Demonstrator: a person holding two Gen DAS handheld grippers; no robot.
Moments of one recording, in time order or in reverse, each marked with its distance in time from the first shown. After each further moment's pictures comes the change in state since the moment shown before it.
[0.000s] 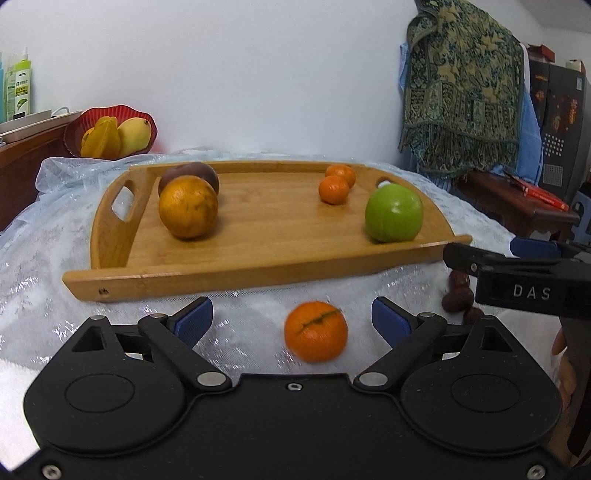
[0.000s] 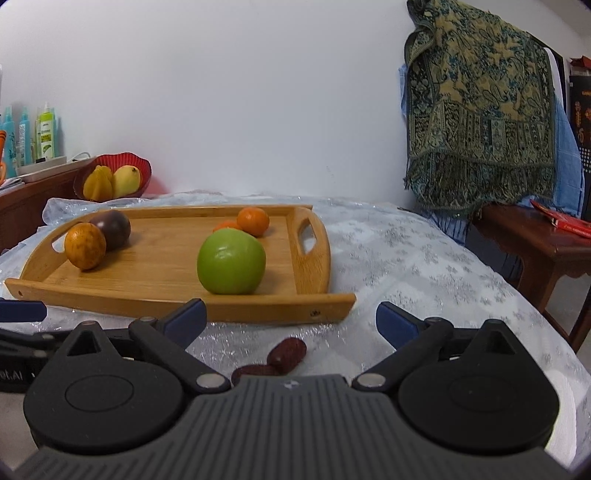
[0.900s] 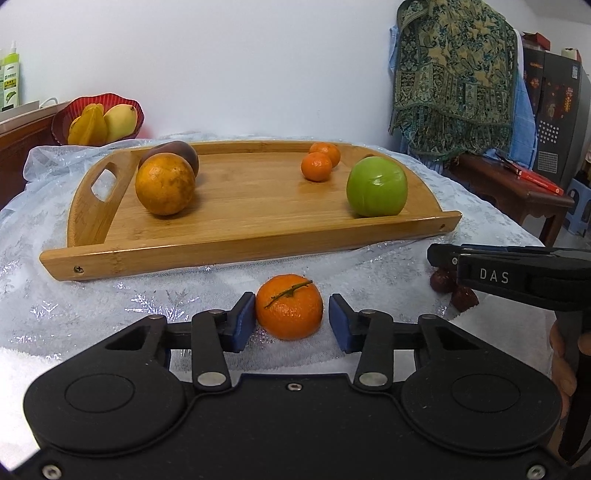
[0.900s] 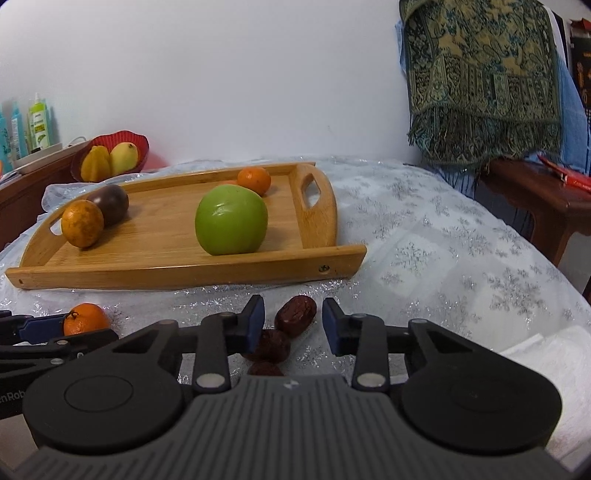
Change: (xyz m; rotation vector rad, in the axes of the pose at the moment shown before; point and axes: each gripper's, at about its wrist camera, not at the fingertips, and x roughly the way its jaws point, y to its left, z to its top) left arm 0.008 -0.012 -0.009 0.016 0.041 -0.019; right arm 0.016 -0.002 -0.010 0.067 0.122 0.032
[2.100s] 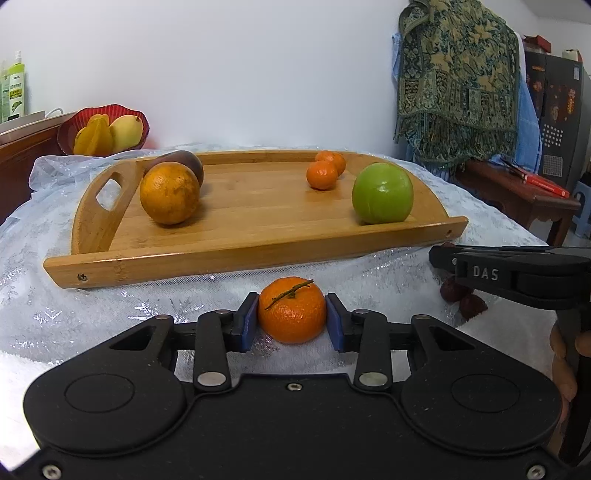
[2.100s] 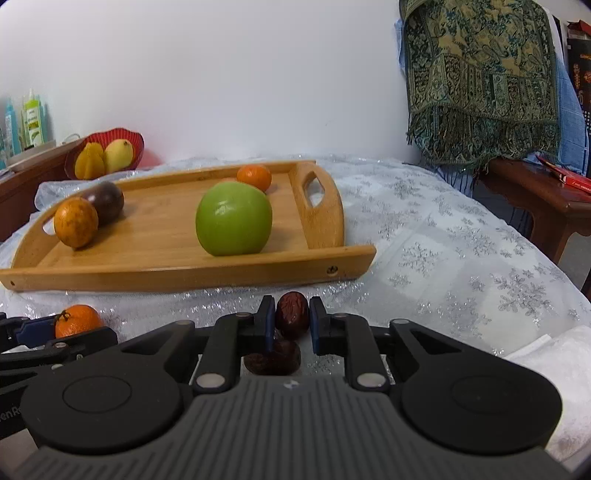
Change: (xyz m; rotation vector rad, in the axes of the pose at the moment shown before) left arm 0.003 -0.001 -0.001 0.004 -0.042 0.028; right arm 0.005 0.010 0.002 -0.005 -0.019 -0.029
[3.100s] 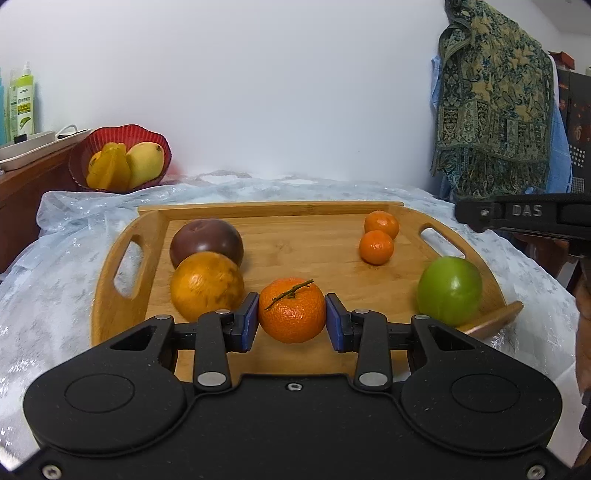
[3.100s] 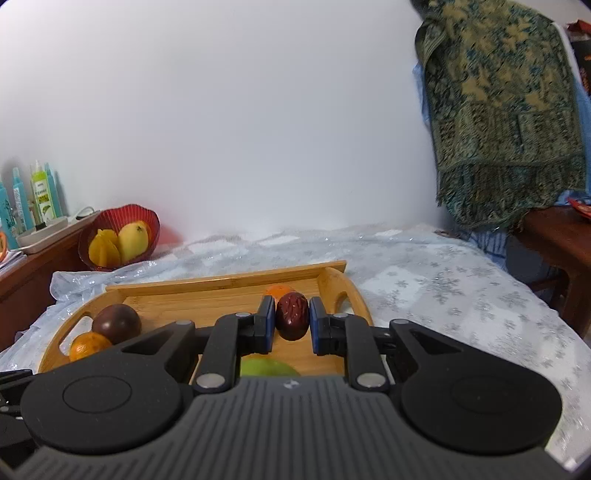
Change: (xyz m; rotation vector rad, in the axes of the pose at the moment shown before) left arm 0.044 0.038 0.078 -0.037 -0.024 0.061; right arm 0.046 -0.002 0.100 0.057 -0.088 0.109
